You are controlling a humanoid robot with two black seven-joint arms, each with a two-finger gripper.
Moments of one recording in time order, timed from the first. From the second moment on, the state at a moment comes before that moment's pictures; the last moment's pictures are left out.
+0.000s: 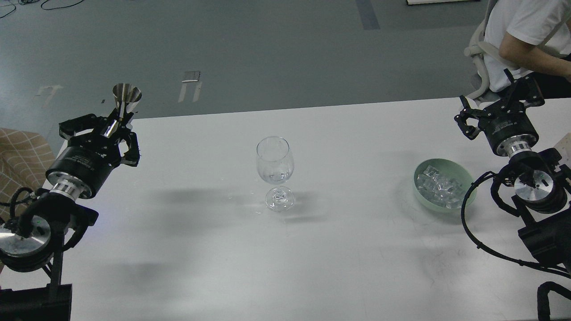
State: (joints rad) left arm -0.04 0.14 -1.80 -1.58 0.13 0.08 0.38; right arm 0.49 -0.24 1.37 0.70 -0.27 0.33 0.16
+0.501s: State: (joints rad) left arm -0.04 0.08 -1.81 -1.30 -0.09 -0.19 0.18; right arm 0.48 -0.24 1.37 0.71 -0.27 0.31 0.16
